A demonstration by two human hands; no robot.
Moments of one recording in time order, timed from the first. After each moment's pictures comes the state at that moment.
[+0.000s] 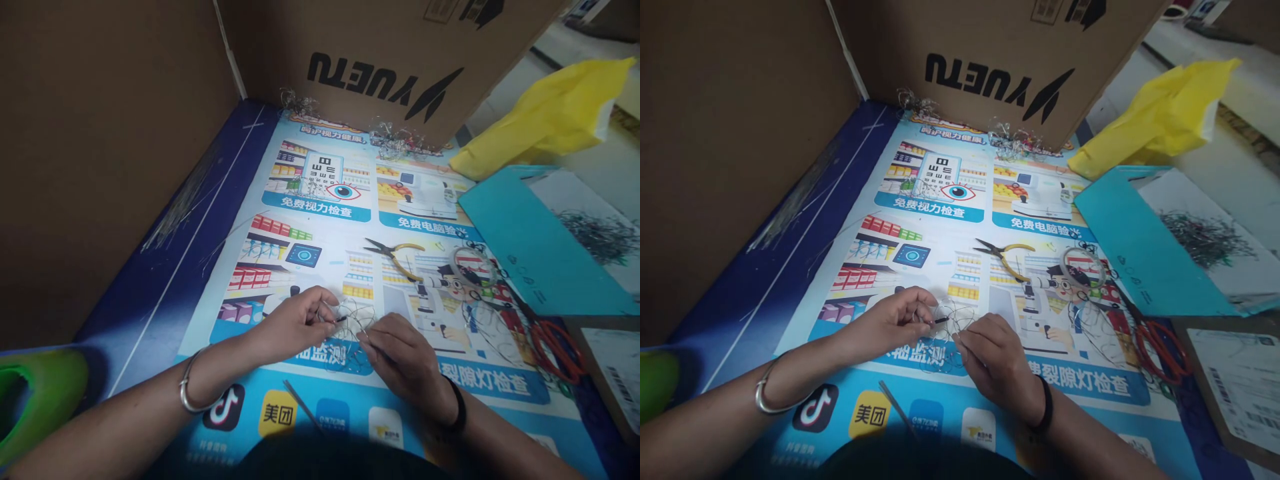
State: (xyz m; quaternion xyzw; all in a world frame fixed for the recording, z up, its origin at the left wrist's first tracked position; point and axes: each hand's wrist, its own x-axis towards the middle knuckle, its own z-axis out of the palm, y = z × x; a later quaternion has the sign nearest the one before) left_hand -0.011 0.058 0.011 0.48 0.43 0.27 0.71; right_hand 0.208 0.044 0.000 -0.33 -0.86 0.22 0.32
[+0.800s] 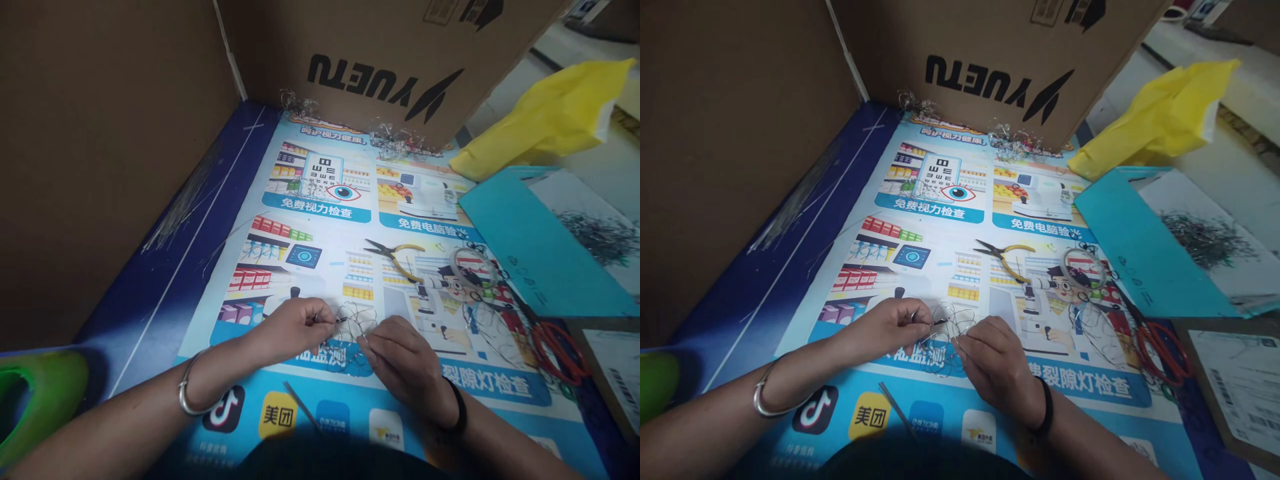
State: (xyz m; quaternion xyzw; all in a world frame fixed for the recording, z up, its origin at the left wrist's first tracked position) left_hand -0.012 0.059 0.024 0.52 0.49 0.19 0.67; right_hand 0.209 0.044 0.003 -0.31 -0.87 0.19 0.33
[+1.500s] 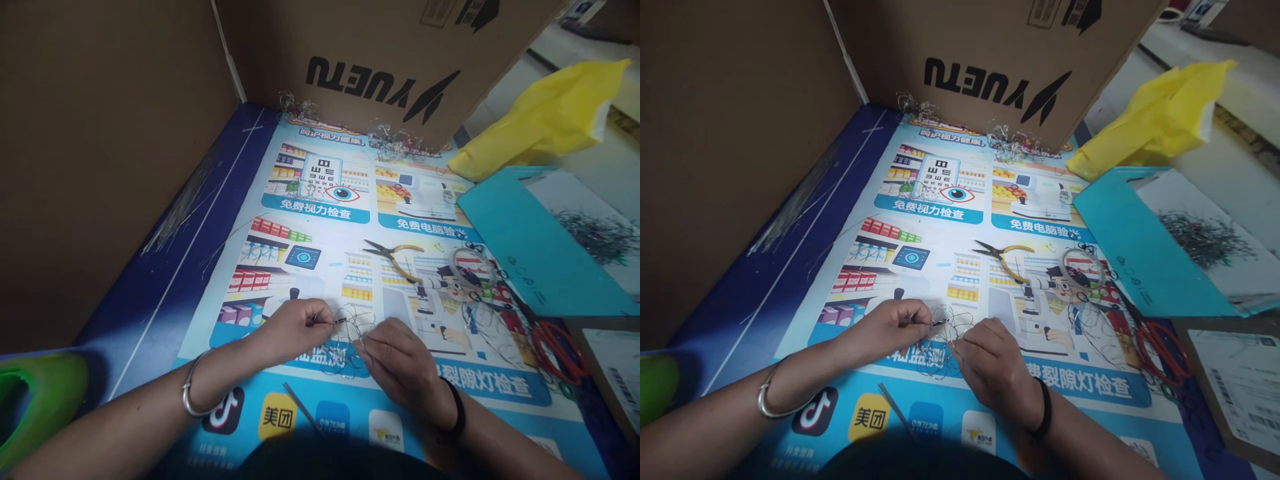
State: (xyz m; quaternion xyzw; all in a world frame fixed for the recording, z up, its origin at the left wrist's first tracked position) left_hand -0.012 0.057 0.013 0.53 0.49 0.21 0.66; right_hand 0.208 0.043 -0.001 -0.30 -0.88 0.19 0.32
